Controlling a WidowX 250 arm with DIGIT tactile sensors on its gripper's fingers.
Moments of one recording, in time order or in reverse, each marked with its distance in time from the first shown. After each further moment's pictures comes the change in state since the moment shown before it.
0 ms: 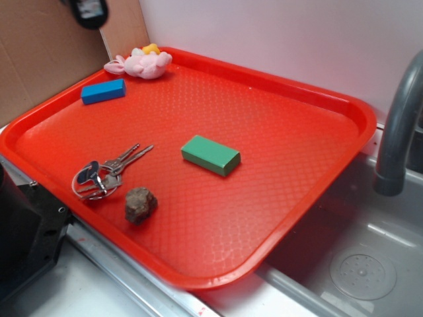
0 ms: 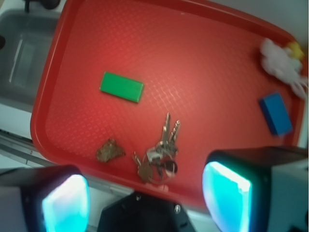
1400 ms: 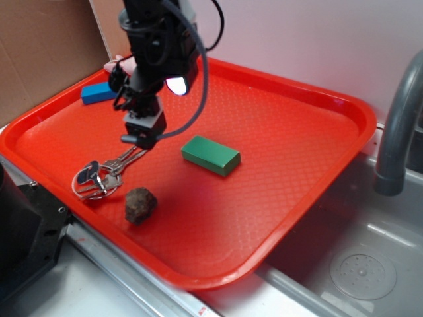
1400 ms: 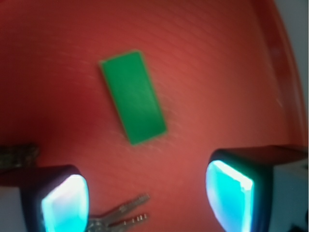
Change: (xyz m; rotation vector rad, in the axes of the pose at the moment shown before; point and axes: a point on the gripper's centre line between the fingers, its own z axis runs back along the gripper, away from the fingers) arm 0.028 -0.015 -0.111 0.229 0.010 -0.928
